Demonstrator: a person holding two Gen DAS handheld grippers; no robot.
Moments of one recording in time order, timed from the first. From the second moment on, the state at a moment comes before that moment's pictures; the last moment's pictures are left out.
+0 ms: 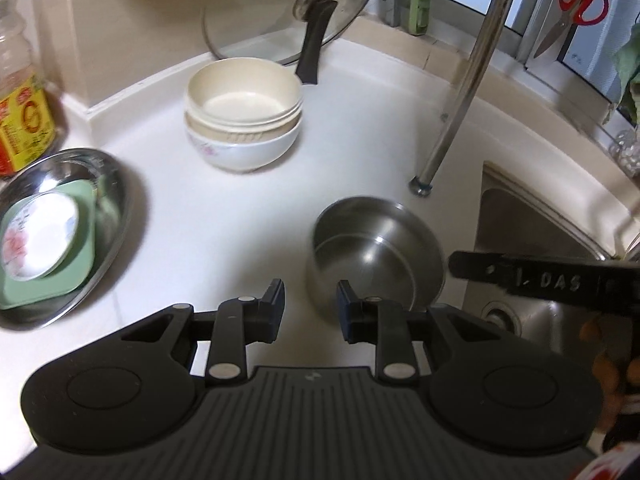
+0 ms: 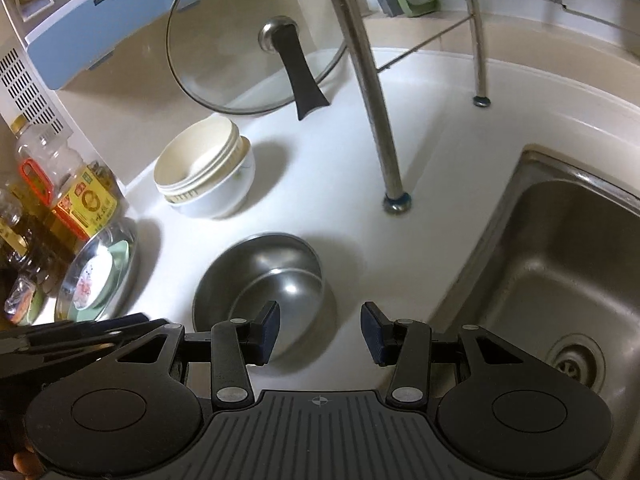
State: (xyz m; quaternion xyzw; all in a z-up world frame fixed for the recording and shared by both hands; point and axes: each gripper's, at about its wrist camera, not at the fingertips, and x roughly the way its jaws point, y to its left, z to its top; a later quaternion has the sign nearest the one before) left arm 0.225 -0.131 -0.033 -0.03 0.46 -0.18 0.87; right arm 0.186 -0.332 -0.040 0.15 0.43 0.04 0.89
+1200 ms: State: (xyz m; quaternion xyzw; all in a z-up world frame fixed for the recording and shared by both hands) left arm 0.274 -0.156 -0.063 -0.02 0.48 -0.19 0.86; right arm 0.213 -0.321 -0.069 0.14 0.44 0.03 0.89
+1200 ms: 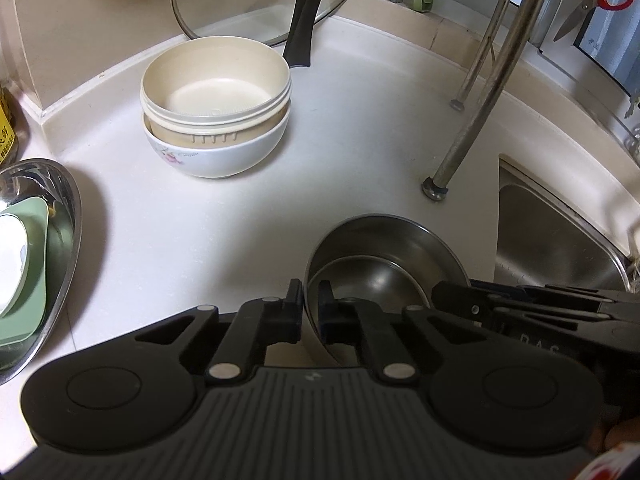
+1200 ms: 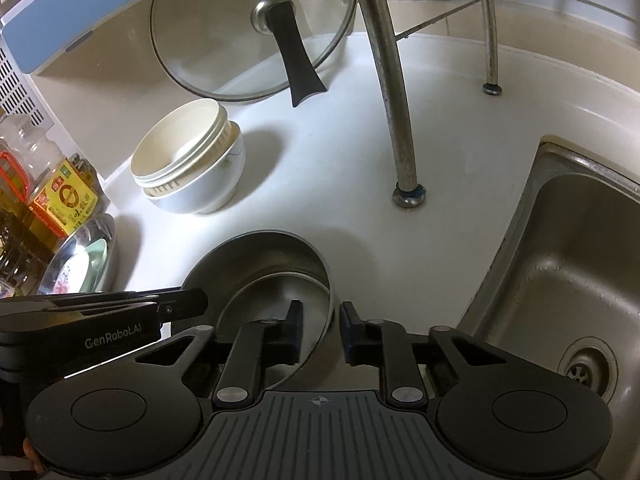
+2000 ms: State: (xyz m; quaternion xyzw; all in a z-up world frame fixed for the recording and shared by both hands) left arm 0.268 -0.143 -0.039 -0.01 0.43 -0.19 0.88; right arm 0.218 -0.315 -0.046 0.13 0.41 0.03 0.90
